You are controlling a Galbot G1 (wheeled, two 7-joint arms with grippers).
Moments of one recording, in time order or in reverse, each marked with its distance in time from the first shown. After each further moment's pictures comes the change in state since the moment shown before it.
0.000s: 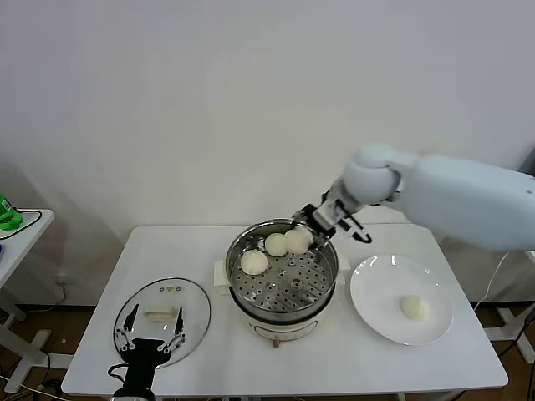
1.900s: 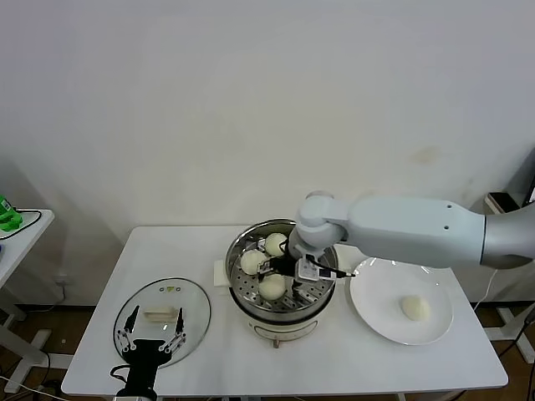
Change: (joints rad) left arm -0.014 -0.022 0.010 0.021 0.001 -0.008 -0.001; right arm -0.072 0.108 -0.083 0.004 -0.283 0.289 0.084
